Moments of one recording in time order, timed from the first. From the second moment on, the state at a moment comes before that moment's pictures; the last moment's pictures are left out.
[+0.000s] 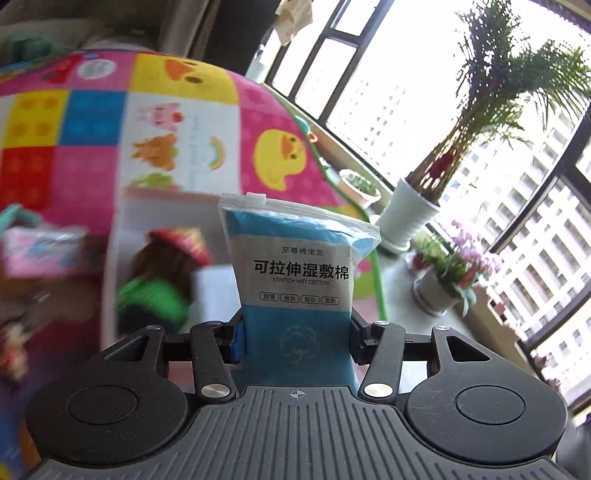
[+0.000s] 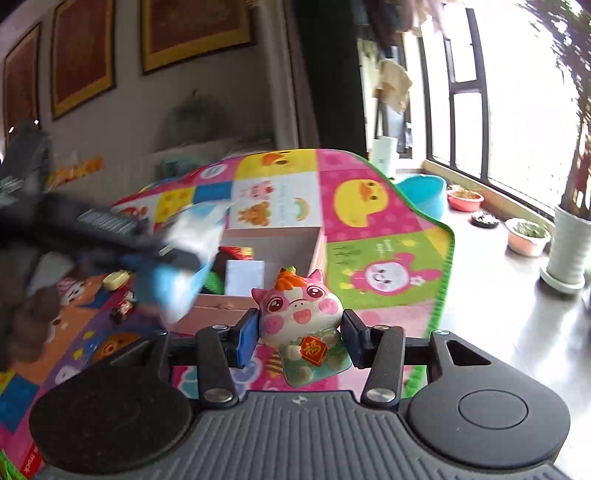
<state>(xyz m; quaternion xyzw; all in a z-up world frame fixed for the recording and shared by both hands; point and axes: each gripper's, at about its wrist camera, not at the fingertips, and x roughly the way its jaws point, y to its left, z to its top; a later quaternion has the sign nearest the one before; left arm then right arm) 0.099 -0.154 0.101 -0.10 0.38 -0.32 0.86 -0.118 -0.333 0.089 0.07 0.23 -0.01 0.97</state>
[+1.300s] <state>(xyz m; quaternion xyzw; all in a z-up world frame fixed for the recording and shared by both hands) 0.011 0.046 0.066 -0.11 0.32 -0.20 0.92 0.130 -0.310 0.128 0.09 0.30 -0.01 0.95</state>
